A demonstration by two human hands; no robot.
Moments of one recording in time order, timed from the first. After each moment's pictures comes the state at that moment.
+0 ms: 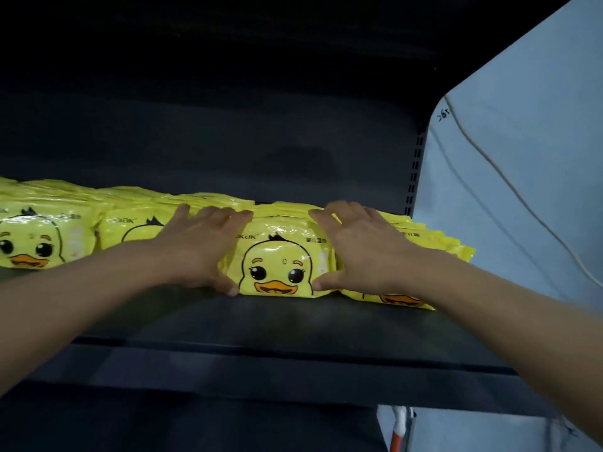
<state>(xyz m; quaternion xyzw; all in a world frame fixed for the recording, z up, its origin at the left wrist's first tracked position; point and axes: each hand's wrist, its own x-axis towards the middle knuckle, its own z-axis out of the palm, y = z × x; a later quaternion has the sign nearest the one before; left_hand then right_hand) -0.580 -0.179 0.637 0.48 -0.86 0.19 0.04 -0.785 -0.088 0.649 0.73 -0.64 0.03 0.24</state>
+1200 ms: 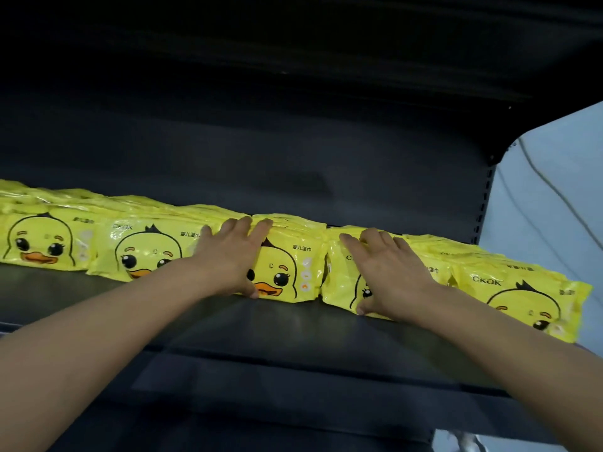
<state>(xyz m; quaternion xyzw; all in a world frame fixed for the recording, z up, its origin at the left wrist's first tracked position) -0.474 -0.245 0.624 0.51 -0.83 0.18 0.12 -0.679 -0.147 0.632 0.67 -0.68 -0.02 0.30</state>
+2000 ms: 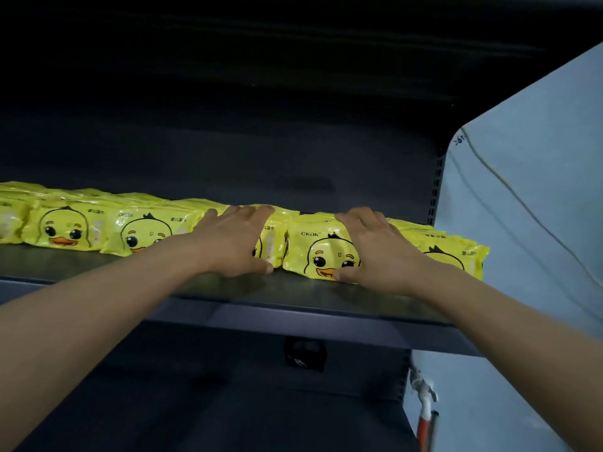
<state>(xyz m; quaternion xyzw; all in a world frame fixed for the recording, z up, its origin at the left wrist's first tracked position) -0.499 -0.126 0.648 0.48 -0.86 0.16 0.13 -0.702 -0.043 0.645 0.72 -0.65 0.14 0.21</state>
